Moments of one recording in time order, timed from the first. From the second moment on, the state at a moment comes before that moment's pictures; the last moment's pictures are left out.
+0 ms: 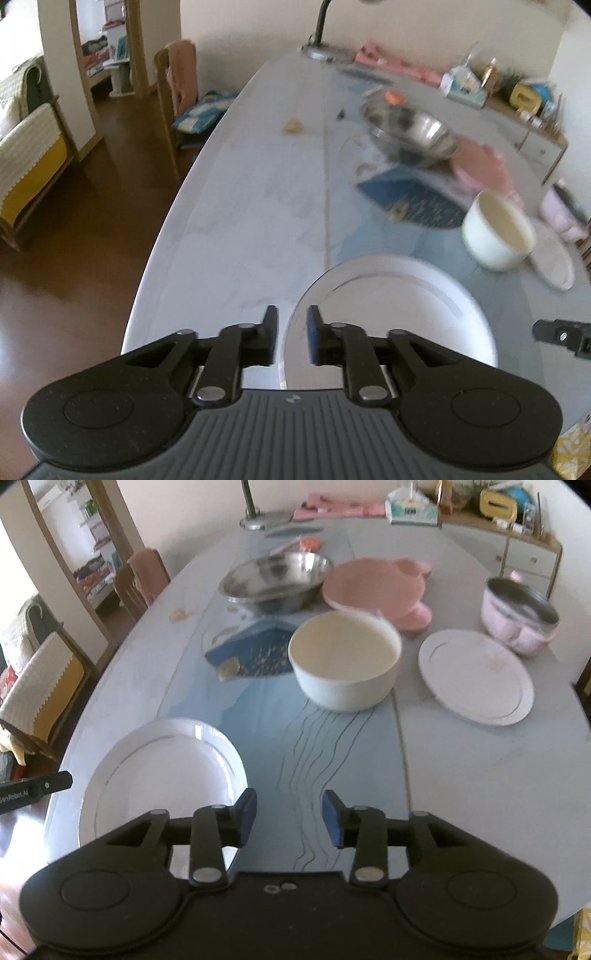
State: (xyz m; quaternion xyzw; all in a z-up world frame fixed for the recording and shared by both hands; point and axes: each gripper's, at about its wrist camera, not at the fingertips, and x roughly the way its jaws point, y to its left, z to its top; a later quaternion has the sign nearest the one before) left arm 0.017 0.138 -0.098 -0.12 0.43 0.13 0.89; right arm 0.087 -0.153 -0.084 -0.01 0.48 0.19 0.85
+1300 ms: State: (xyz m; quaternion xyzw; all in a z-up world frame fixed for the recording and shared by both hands) left arm 0.167 -0.095 -0.073 -0.10 0.38 0.01 0.92; right arm 0.192 -0.321 -0.047 -0.08 0.37 0.13 0.92
